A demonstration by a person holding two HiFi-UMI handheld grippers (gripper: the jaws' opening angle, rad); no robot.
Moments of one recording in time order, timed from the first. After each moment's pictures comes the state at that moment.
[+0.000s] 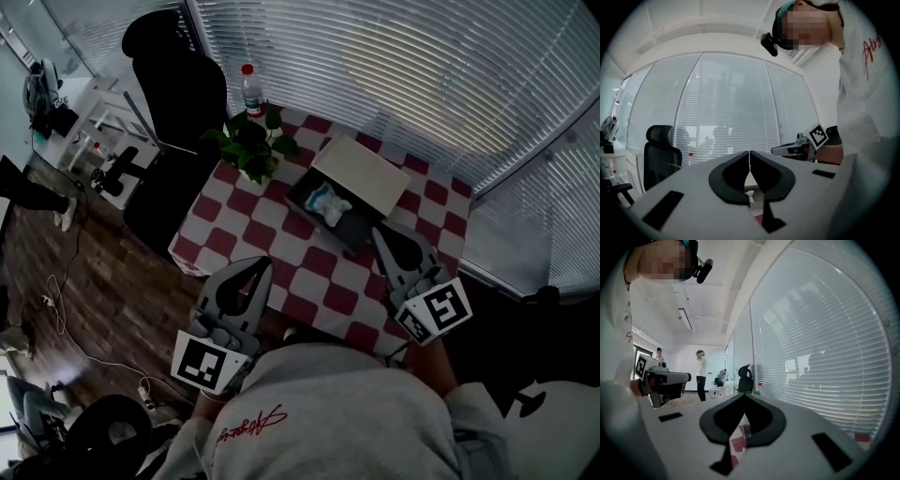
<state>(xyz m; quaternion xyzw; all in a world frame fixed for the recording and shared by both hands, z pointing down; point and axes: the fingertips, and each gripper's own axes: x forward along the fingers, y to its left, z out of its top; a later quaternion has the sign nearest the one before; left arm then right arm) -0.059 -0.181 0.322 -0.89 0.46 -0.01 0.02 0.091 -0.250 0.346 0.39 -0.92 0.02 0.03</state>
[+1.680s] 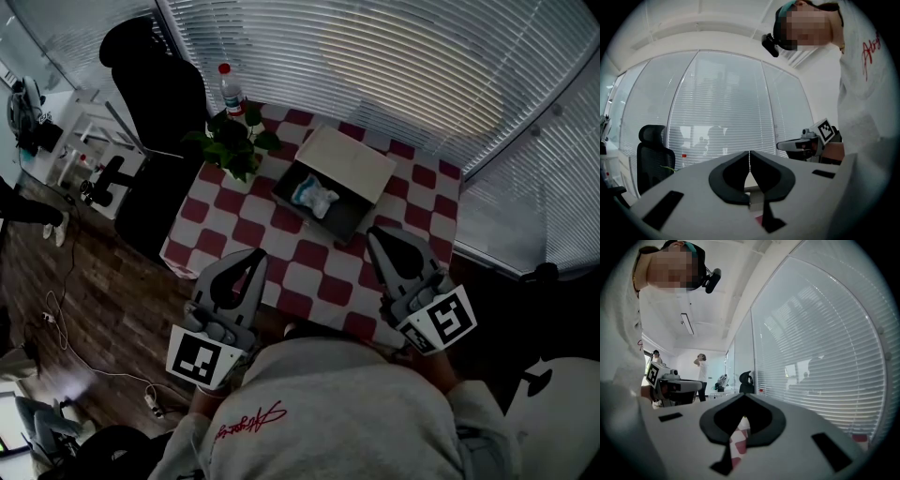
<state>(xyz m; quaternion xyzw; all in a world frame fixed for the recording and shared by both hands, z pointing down) -0.046 -0.187 0.320 -0.90 0.43 -0.01 0.02 0.101 -0.217 0.325 0.40 -0.92 0.00 0.00</state>
